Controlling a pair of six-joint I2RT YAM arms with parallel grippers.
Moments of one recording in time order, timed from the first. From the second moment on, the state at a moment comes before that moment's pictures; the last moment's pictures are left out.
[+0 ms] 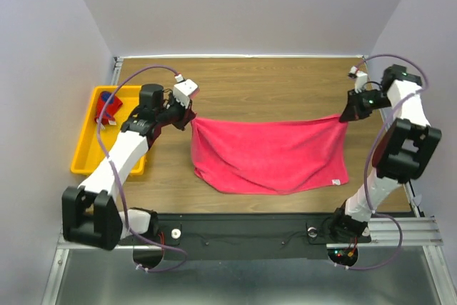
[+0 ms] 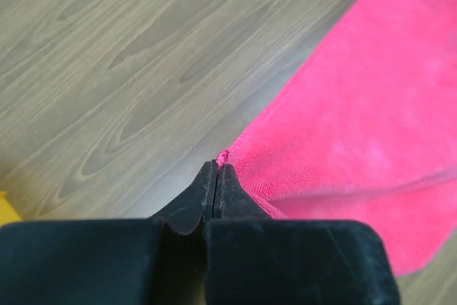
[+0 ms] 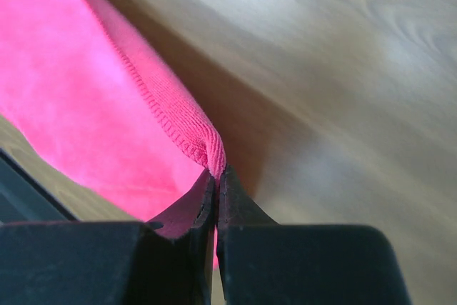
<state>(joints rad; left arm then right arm) -0.22 1.21 0.93 -0.26 0.47 0.28 -0.40 1.78 1.58 -1.19 -0.70 -0.75</state>
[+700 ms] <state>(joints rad) -0.11 1.73 1.13 0.07 0.60 0.40 -0.36 2.10 1.82 -1.09 -0.74 -0.65</state>
